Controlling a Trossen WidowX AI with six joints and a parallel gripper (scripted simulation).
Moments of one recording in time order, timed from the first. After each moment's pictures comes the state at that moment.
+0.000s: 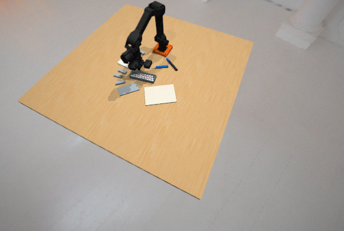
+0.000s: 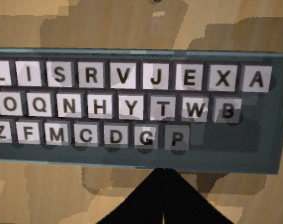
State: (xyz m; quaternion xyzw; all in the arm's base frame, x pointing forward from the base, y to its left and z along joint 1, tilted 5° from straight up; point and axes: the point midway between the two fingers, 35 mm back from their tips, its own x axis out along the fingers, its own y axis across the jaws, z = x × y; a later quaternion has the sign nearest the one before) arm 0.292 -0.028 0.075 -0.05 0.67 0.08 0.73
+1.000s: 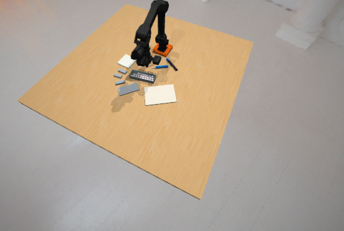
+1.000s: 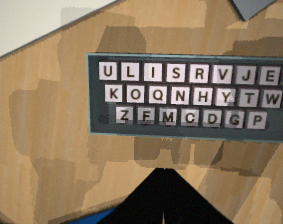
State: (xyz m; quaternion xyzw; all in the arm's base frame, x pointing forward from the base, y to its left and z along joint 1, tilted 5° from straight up) arm 0.276 0.034 0.134 -0.05 0.67 0.09 0.74
